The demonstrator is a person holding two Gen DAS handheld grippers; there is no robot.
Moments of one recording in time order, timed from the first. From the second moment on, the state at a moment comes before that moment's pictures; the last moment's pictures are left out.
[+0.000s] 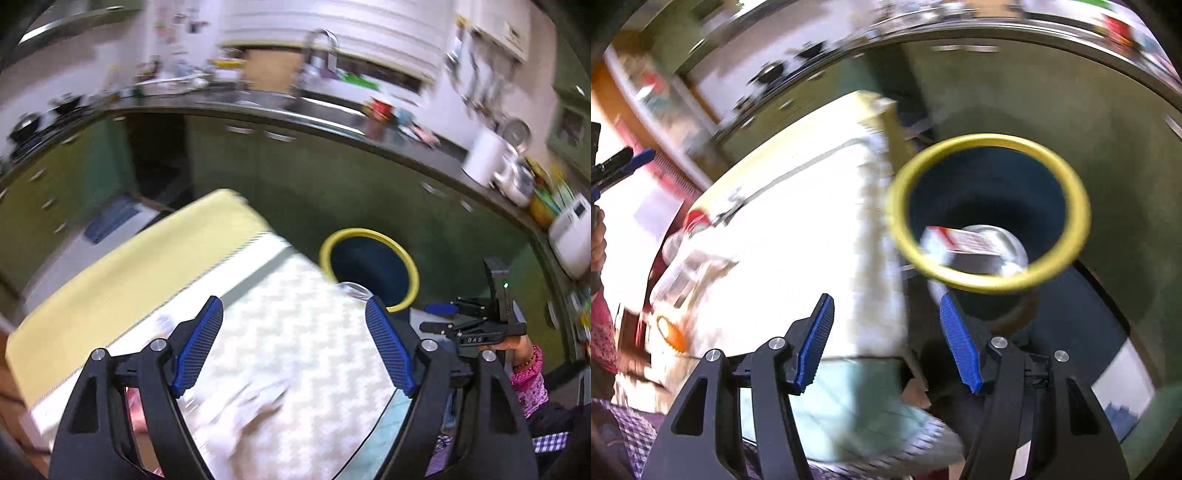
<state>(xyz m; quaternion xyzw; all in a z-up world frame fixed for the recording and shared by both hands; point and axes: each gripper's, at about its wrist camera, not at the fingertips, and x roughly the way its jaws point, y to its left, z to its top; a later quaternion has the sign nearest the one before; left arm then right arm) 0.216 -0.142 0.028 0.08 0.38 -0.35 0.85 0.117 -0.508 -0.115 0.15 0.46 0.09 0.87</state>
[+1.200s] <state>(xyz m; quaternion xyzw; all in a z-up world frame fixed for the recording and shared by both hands) 0.142 0.000 0.002 -0.01 0.38 -0.29 0.88 0.240 -0.233 -0.116 -0.06 0.45 0.31 0.84</state>
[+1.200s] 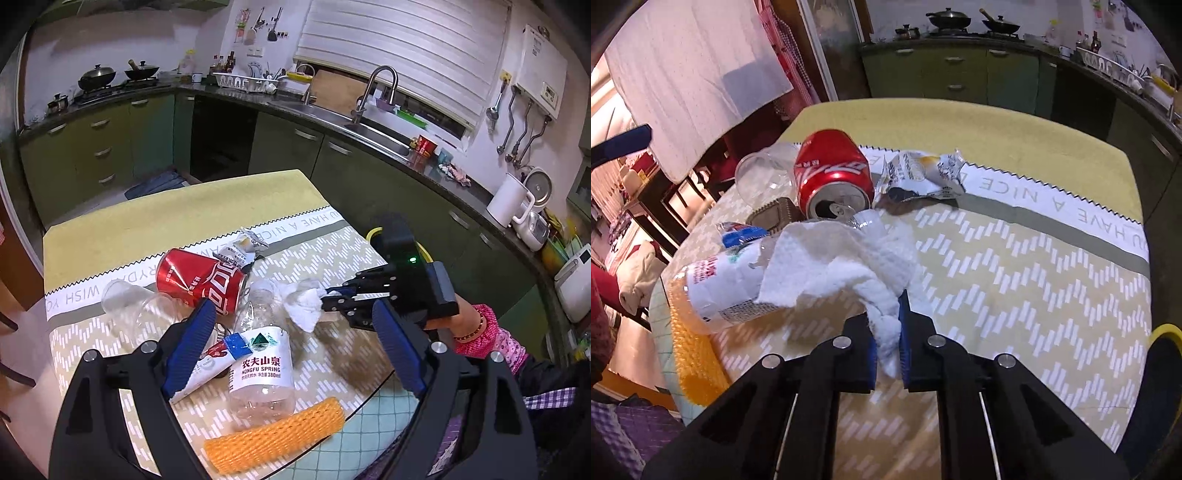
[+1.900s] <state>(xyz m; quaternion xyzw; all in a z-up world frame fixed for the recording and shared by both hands) 0.135 -0.026 0.004 0.02 0.38 -0.31 0.87 0.213 -0.482 -0.082 0.06 0.44 0.06 0.90</state>
